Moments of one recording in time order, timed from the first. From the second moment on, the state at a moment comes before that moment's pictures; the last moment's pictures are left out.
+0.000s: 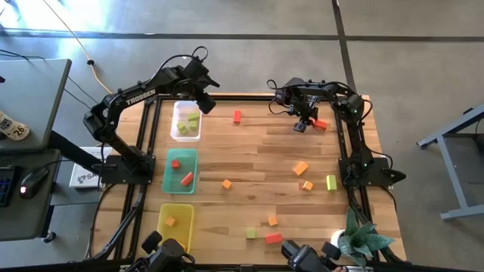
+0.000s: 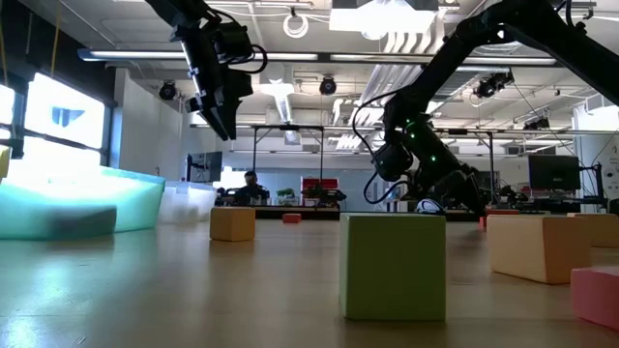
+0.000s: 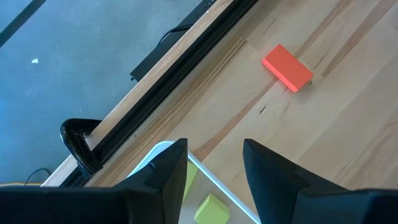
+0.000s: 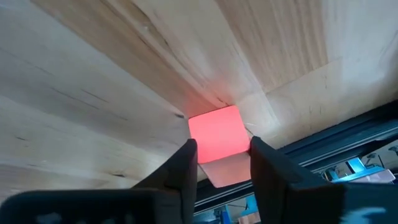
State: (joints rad) left arm 0.86 1.58 1.35 -0.86 -0.09 0.04; right arm -0.78 2.16 1.48 -1.41 0.30 -0.09
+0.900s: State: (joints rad) left arm 0.86 1.58 1.35 -0.86 -0.09 0.04; right arm -0.73 2.16 1.48 -1.34 0.23 -0.04
